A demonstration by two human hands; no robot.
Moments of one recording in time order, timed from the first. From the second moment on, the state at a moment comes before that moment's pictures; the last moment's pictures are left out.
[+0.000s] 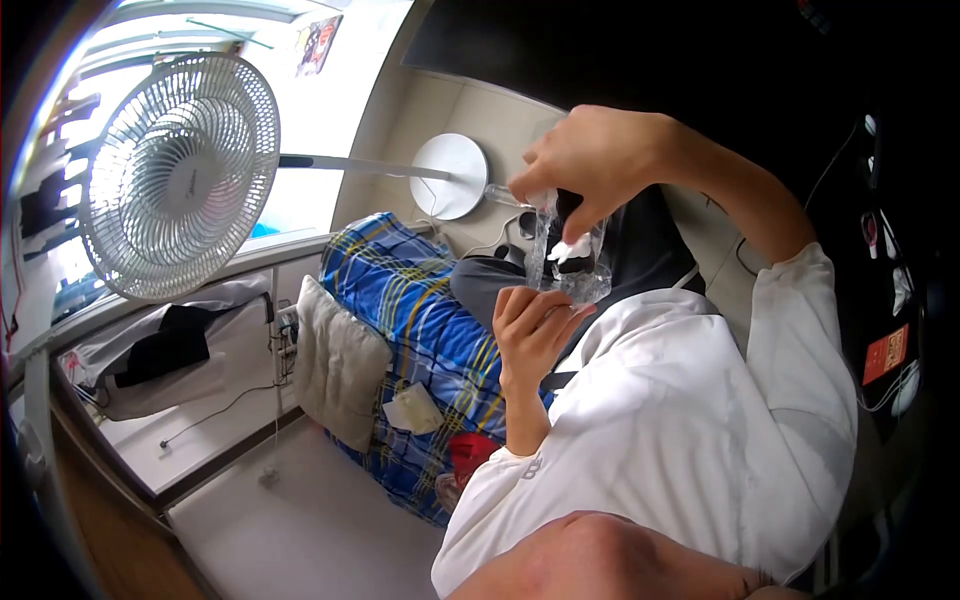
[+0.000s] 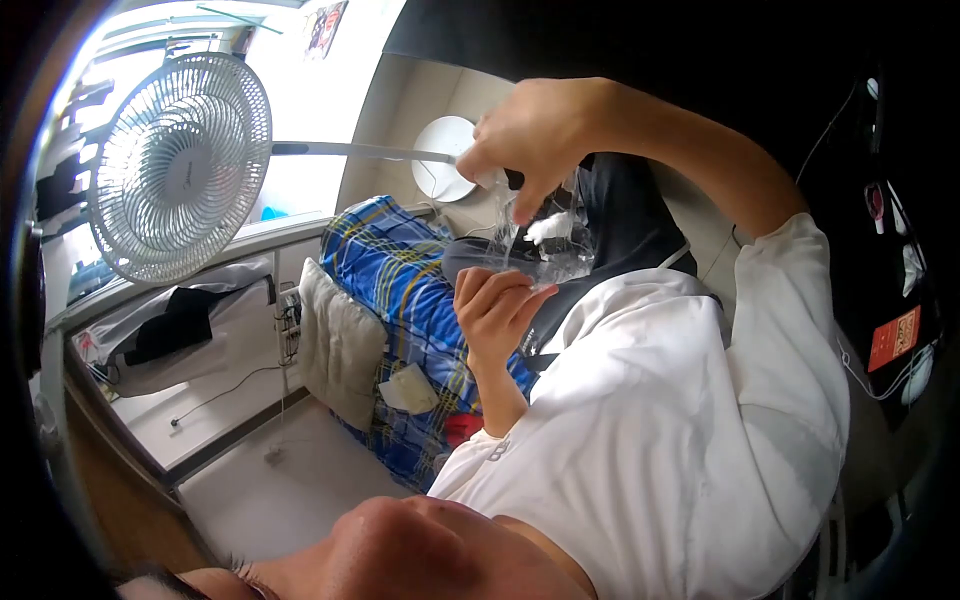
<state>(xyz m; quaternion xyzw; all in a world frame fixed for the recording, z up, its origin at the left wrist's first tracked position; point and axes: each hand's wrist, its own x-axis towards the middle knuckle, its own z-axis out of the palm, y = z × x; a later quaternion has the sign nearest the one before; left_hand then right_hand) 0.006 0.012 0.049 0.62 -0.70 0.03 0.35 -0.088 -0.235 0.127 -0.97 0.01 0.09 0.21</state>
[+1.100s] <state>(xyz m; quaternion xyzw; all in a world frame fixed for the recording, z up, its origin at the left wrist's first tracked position) 0.009 0.009 0.036 0.62 -0.69 0.04 0.37 -0.077 -0.225 0.111 -0.93 -0.14 0.02 0.35</state>
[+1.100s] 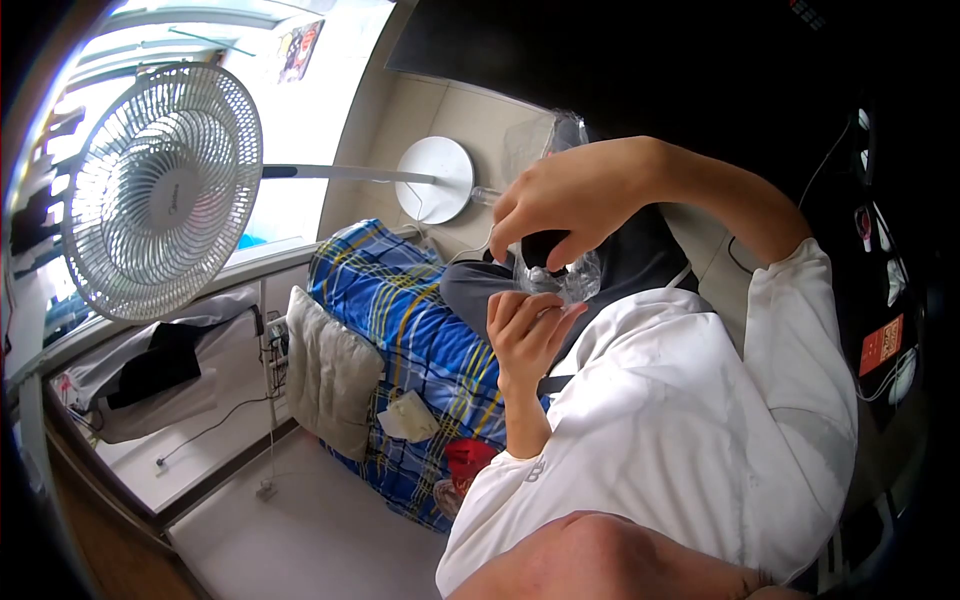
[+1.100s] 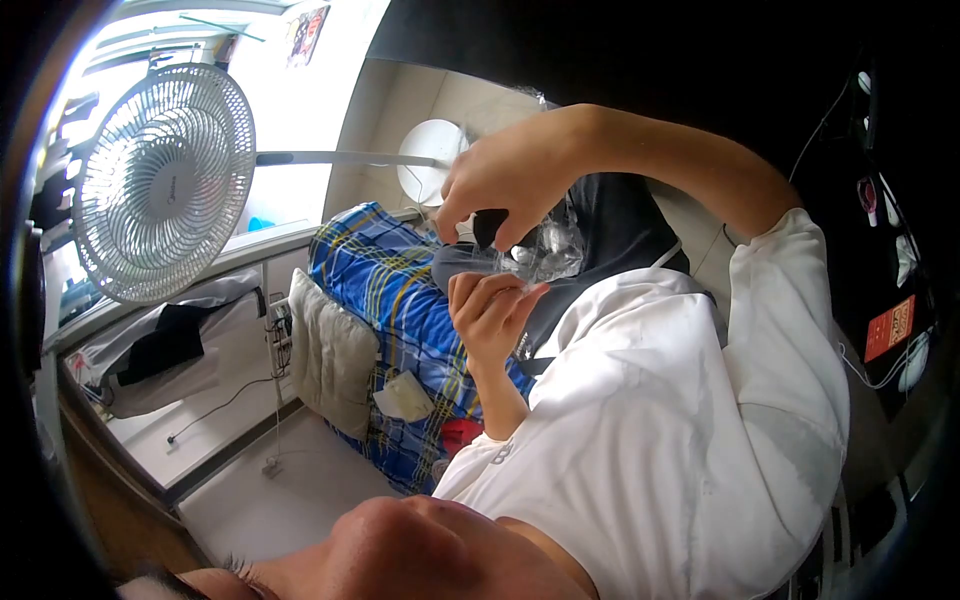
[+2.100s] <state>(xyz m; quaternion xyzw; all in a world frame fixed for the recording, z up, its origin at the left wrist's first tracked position) 0.012 0.015 0.030 0.64 -0.68 0.05 0.36 -0.080 -0.305 0.085 -0.88 -0.06 0.02 0.48</state>
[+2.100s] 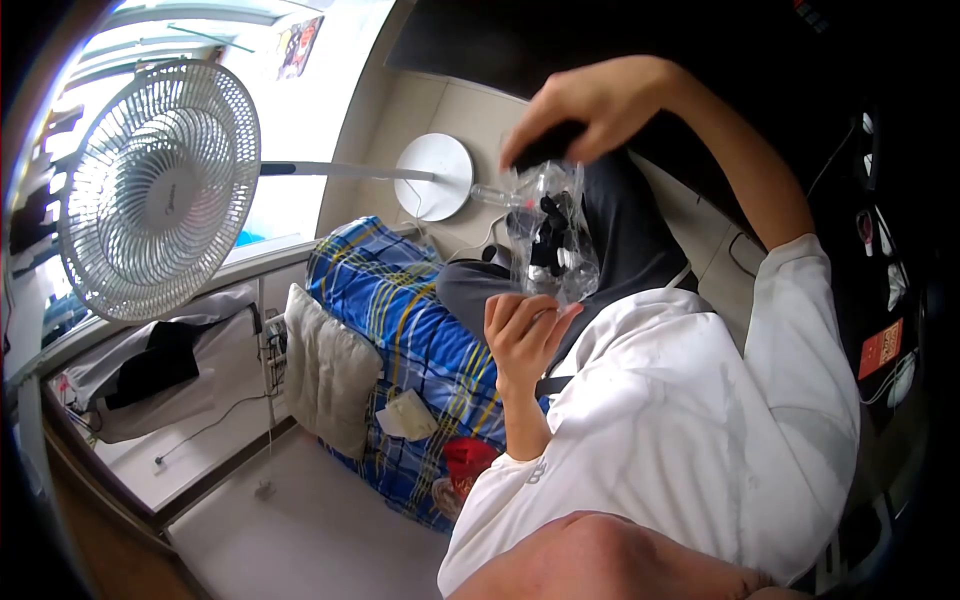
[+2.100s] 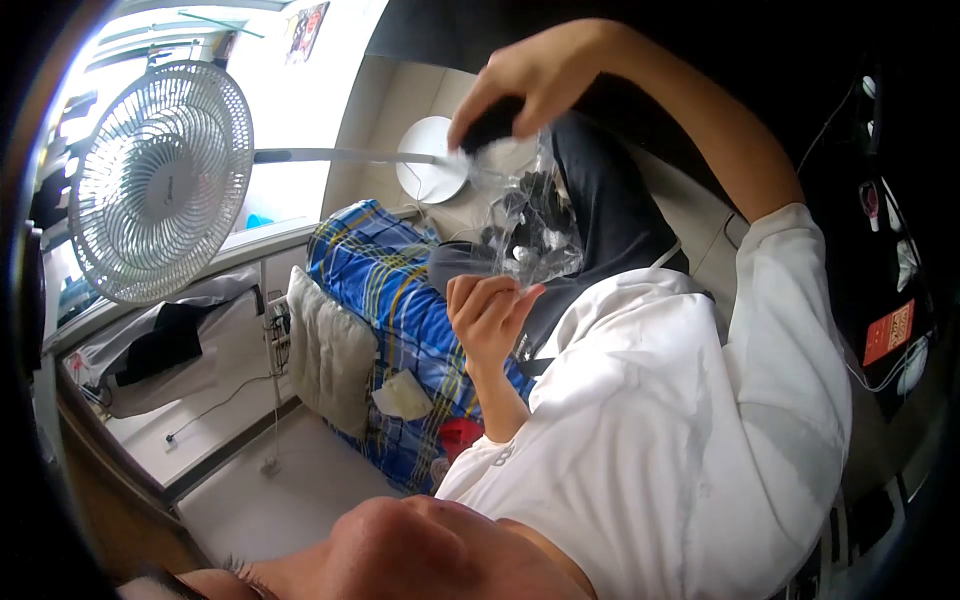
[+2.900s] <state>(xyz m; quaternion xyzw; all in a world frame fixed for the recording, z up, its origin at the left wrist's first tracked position) 0.009 0.012 0.030 0.63 -0.69 0.04 0.36 -0.196 -0.462 0.004 -0.78 0.56 -0.28 -0.08</state>
